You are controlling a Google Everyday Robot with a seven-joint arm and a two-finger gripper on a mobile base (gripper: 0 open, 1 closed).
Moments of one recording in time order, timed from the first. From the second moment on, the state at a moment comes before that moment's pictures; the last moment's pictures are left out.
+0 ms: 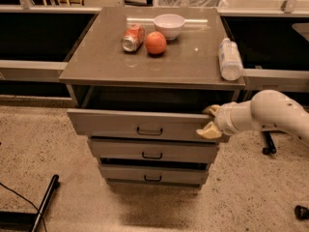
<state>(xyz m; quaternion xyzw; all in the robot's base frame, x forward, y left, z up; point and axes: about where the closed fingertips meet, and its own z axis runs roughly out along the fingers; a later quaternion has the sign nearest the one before) 0.602 -0.182 0.665 -0.55 0.75 0.06 0.36</state>
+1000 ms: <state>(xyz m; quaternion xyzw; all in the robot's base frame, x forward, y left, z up) 0.570 -0.186 0.659 -0.62 0.70 0.11 0.33</state>
